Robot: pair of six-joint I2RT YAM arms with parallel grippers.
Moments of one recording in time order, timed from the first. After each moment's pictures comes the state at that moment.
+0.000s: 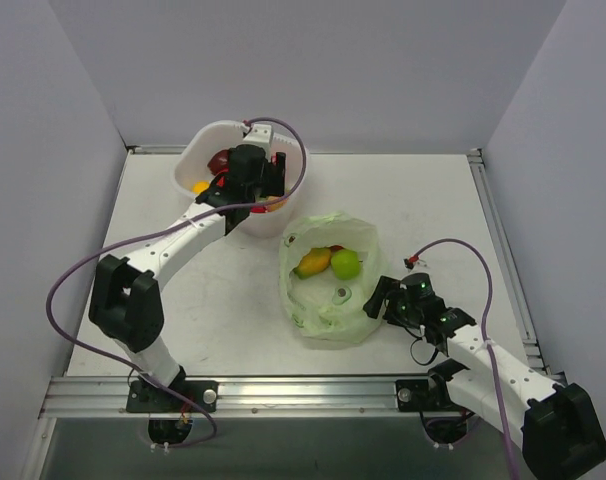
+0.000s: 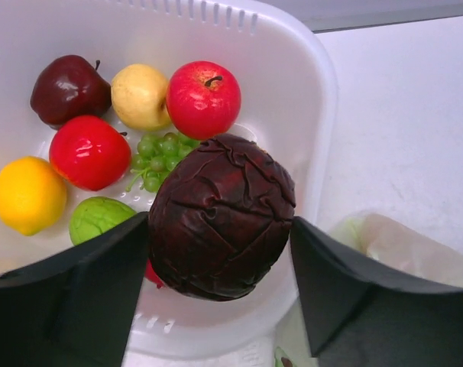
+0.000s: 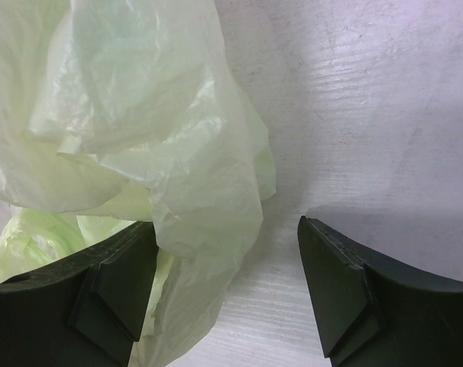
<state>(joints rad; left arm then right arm) -0.54 1.65 1.40 -0.15 -0.33 -0.20 0.45 0.86 0.25 -0.22 0.00 0.64</state>
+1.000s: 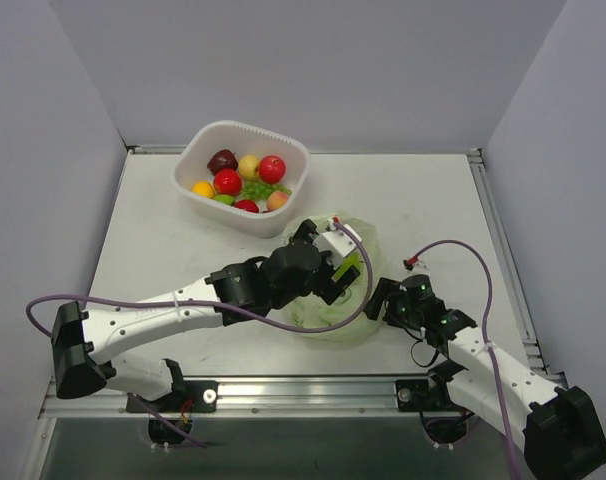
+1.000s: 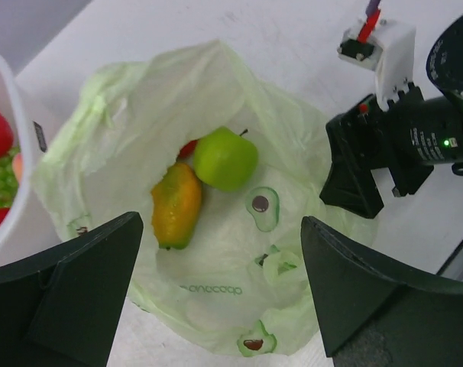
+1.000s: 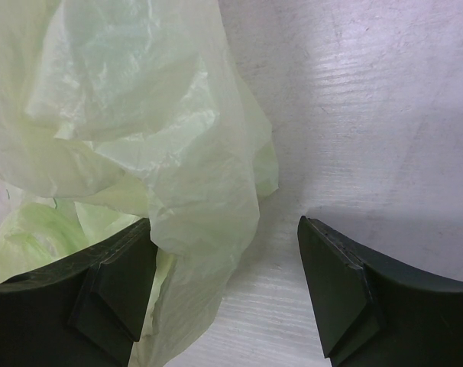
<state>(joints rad) -1.18 1.32 1.22 -0.29 -0.41 -0.02 0.46 0.84 0.24 -0.23 0.00 0.64</state>
